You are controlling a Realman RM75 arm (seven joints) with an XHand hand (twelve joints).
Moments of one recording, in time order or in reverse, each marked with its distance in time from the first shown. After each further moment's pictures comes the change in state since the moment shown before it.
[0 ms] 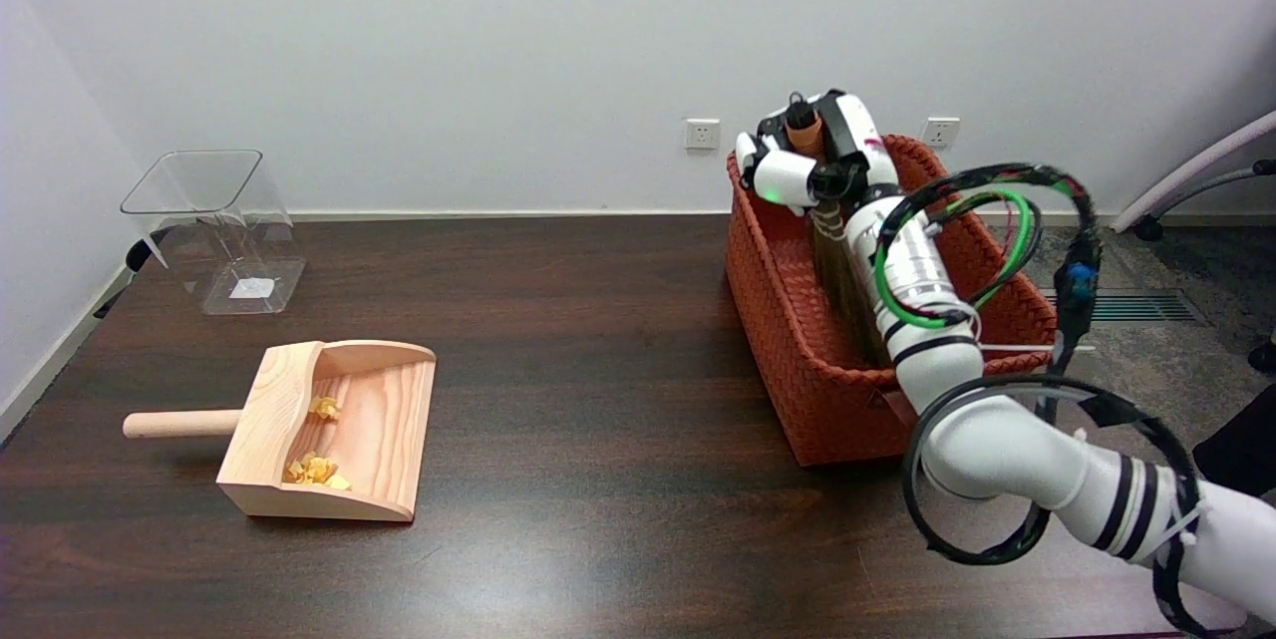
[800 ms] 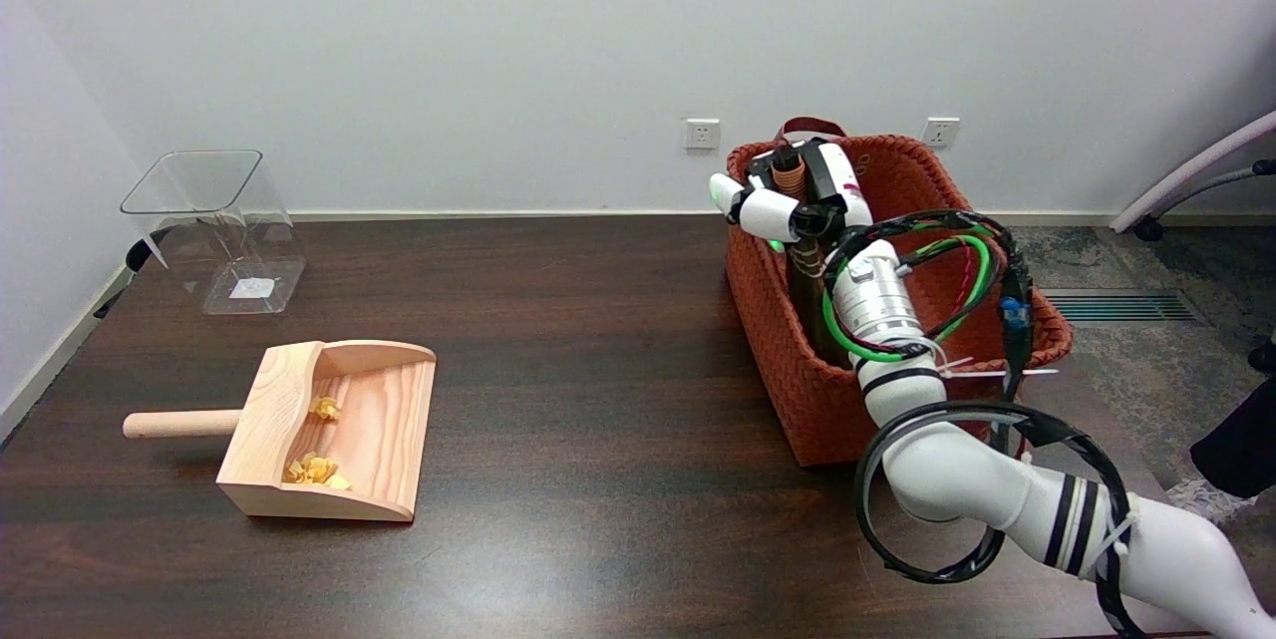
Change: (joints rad) arm 0.019 -0.091 -0.062 0.188 -0.071 0.018 0.183
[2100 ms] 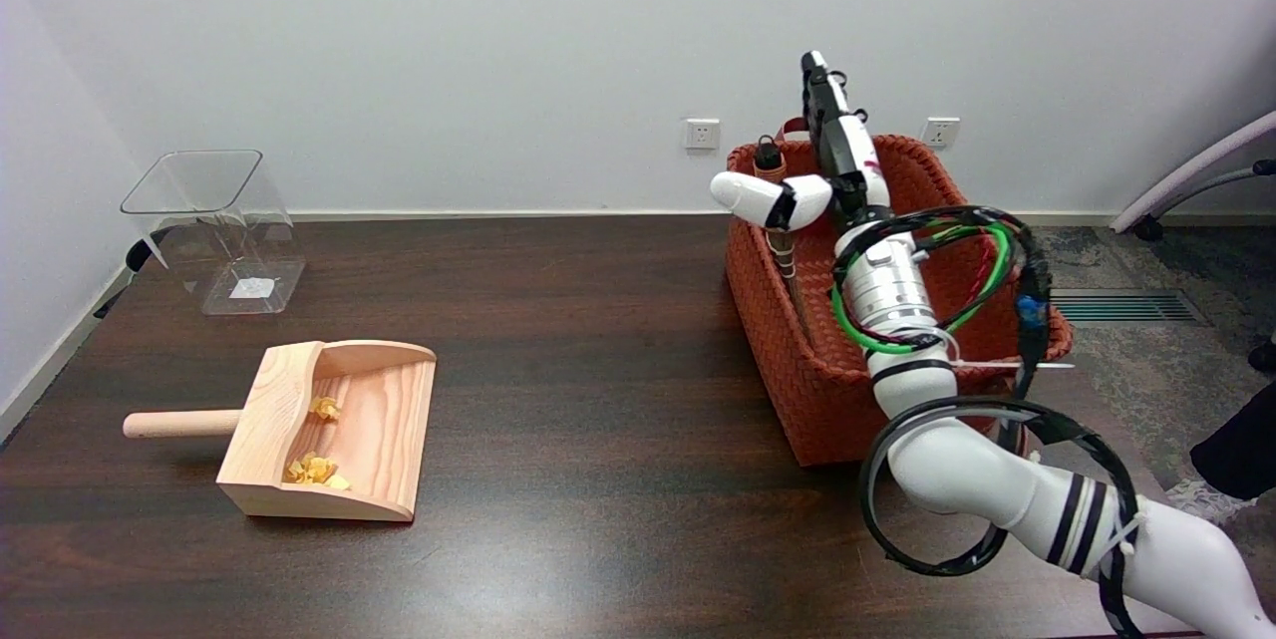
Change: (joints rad) arm -0.030 -0.009 0.078 -0.019 -0.108 -0.004 0.108
